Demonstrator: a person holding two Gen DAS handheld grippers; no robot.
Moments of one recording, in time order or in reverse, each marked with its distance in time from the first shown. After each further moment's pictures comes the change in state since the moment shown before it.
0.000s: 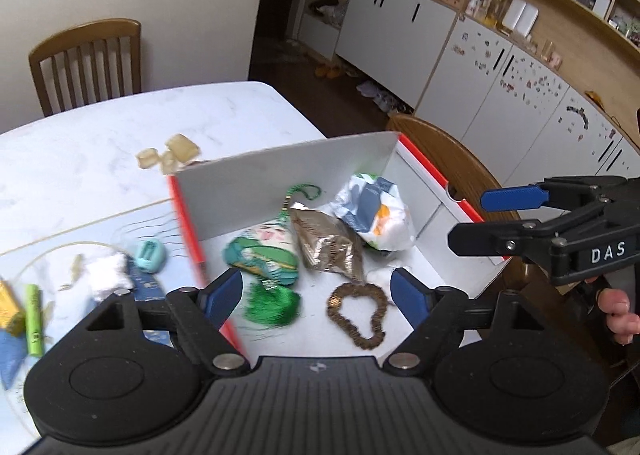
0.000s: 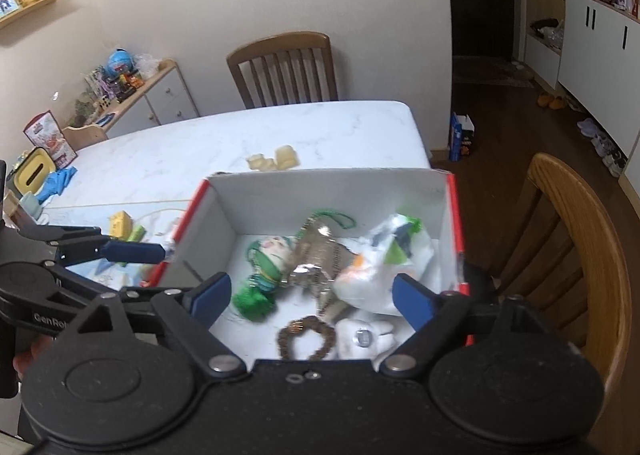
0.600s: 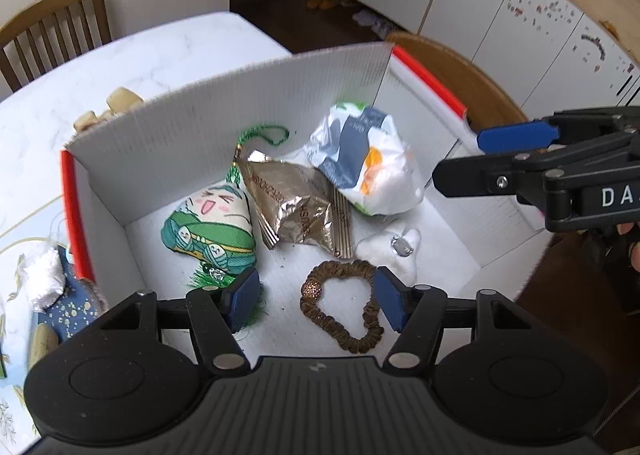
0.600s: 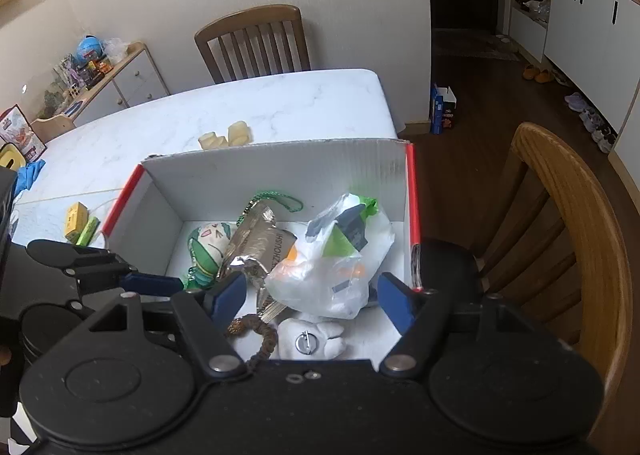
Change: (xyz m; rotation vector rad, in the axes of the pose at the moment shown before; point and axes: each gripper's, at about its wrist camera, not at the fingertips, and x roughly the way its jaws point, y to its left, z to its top) left arm 0.102 -0.041 0.005 0.081 0.209 0.030; right arm 0.040 -0.052 0.002 0.036 0.079 -0.043
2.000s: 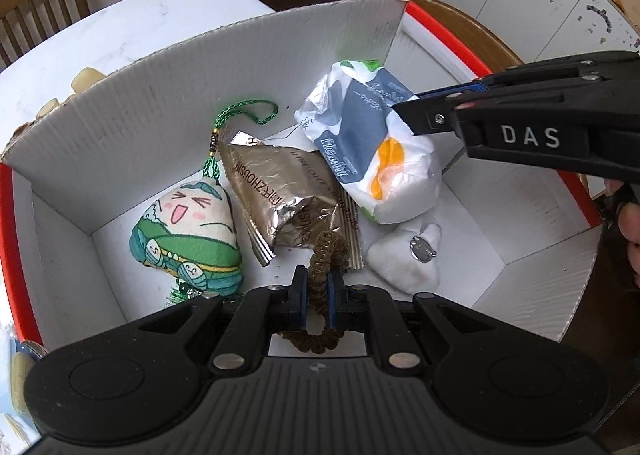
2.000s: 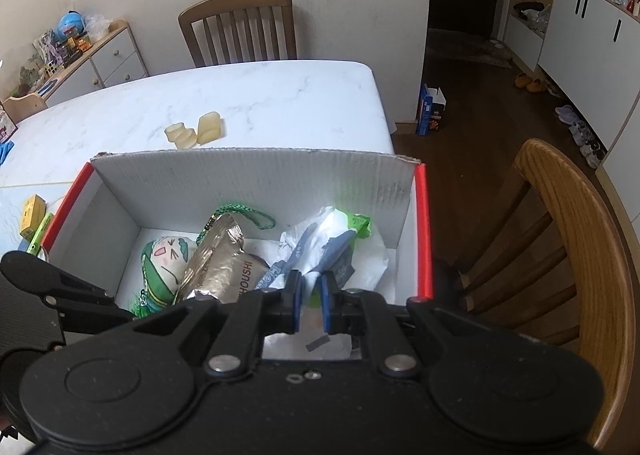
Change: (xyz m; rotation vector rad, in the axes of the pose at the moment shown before) left arm 0.064 -0.002 0.018 0.025 0.129 -0.005; right arm 0.059 0.000 0.023 -0.056 0.034 -0.077
